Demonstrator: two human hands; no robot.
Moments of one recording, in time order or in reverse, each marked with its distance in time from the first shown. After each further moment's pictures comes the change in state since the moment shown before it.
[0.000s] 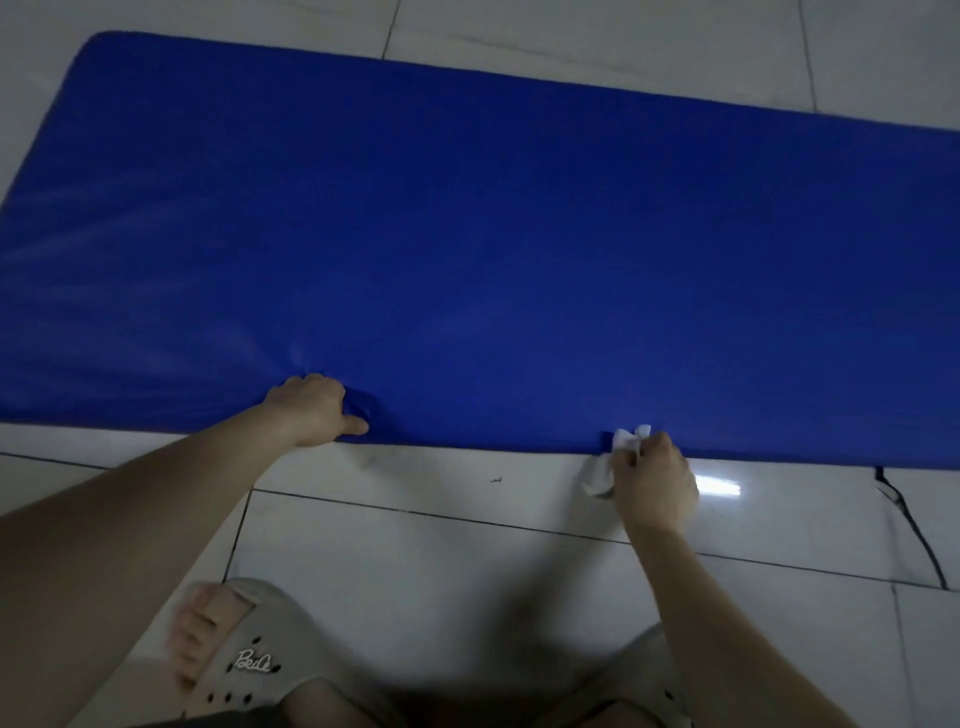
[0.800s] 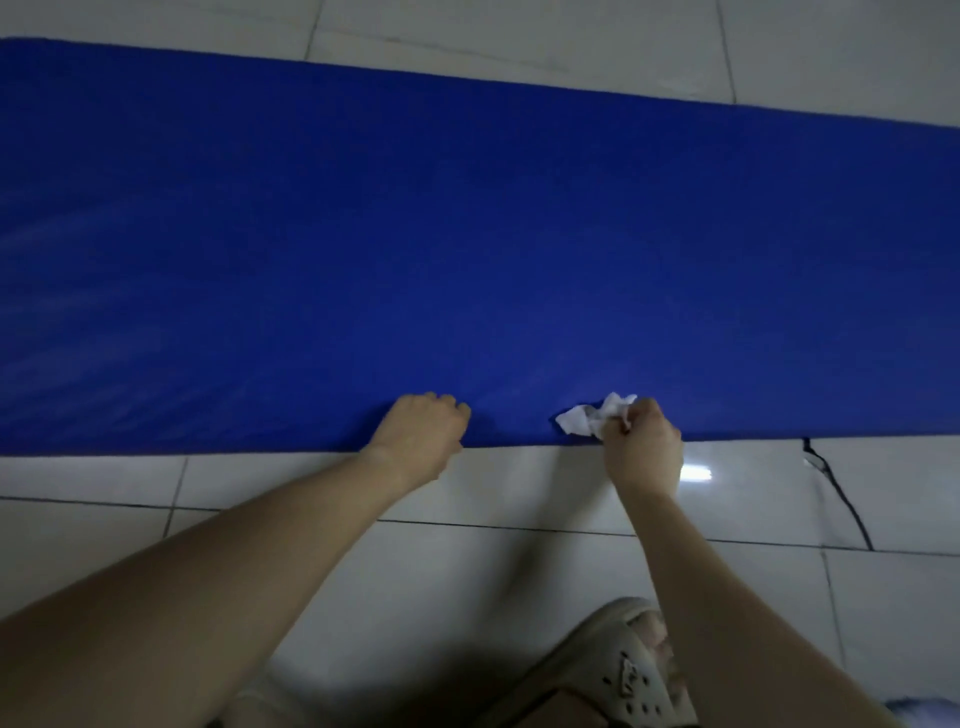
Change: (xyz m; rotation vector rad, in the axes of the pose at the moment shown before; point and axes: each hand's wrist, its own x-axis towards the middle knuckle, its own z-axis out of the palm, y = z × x) left_hand -0.027 0.193 0.048 0.499 0.385 0.531; right_hand 0.047 0.033 -0.037 0.143 0.007 0.027
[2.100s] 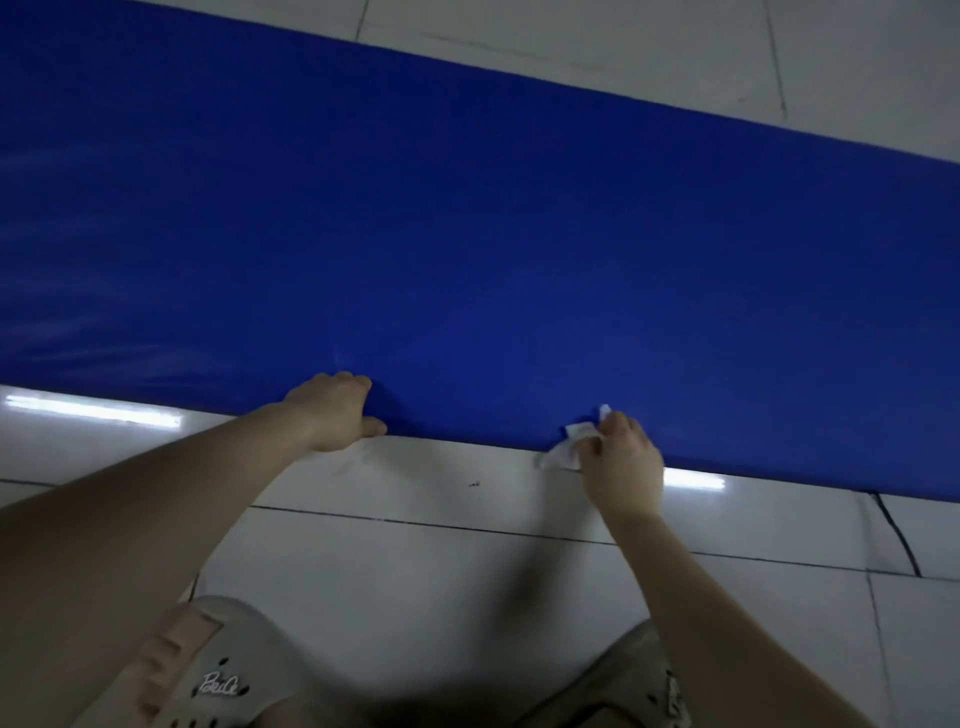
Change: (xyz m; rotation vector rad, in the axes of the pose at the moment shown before) left_hand -0.047 -0.141 0.012 -0.439 -0.328 -0.347; right_hand -0.040 -0.040 0.040 -0.129 -0.057 -0.279
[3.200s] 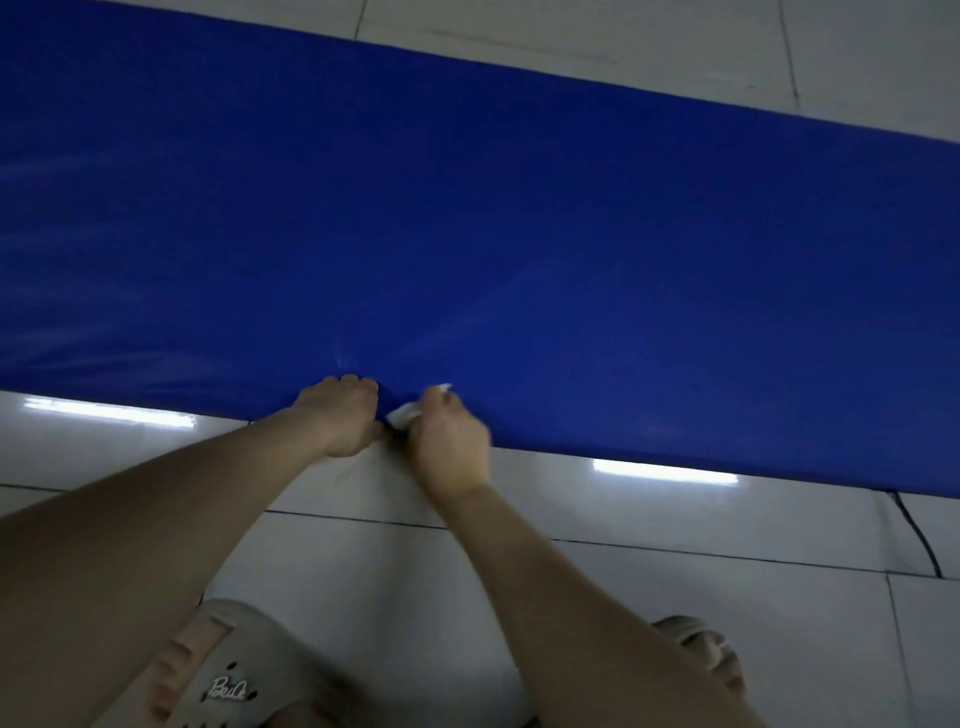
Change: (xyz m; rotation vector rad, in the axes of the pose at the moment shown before) left_hand 0.002 0.009 0.000 0.140 -0.026 -0.071; right_hand -0.034 -0.167 0.066 0.012 -0.225 -0.340
